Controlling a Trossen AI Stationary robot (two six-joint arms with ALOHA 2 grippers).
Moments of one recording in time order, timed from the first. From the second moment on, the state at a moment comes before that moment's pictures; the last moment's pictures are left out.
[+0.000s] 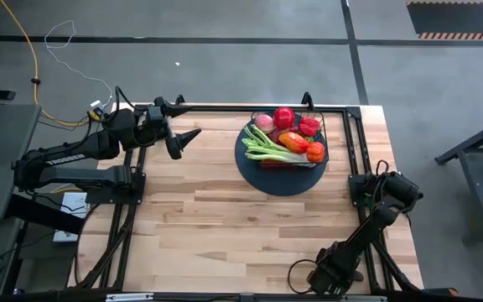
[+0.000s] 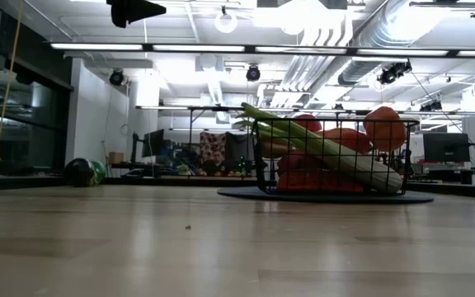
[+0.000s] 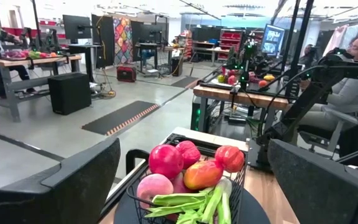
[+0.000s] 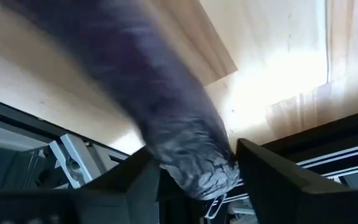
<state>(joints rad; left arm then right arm) 0.40 0.75 0.74 0.03 -0.09 -0.05 0.92 1.94 1.16 -0.91 -0.62 1.46</state>
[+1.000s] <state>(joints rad) 0.41 0.75 0.74 0.08 0.03 -0.17 0.50 1.44 1.32 -0.68 0.97 0.87</state>
